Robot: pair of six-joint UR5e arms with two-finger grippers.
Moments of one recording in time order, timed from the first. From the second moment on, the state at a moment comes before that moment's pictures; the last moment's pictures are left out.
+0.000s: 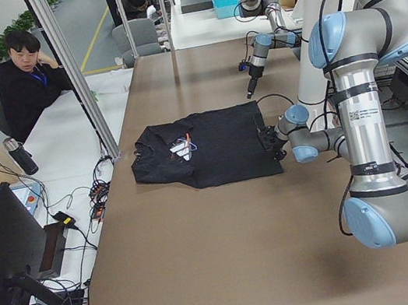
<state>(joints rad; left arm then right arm) -0.18 -1.53 -2.11 -2.29 -1.44 -1.78 0.10 -1.60 2.21 -1.11 1.29 1.89</state>
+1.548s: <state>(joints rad) -0.06 -1.46 -2.02 -2.34 -1.33 -1.84 -0.02 -1.74 2.19 -0.93 1.12 2.01</state>
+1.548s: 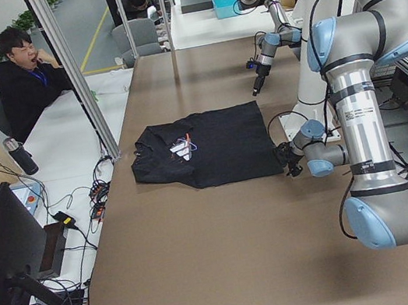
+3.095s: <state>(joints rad) -0.09 -1.48 -2.00 -2.34 -1.33 -1.84 -0.02 -1.74 2.18 -0.93 1.12 2.01</state>
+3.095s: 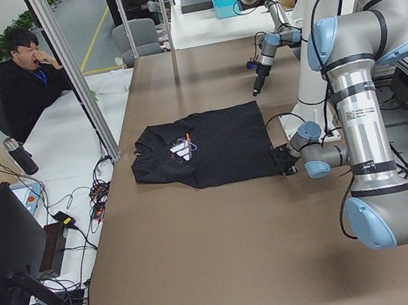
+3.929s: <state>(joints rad) -0.10 -1.48 -2.01 -2.34 -1.34 -1.83 -0.02 -1.75 2.13 -0.94 1.13 1.95</state>
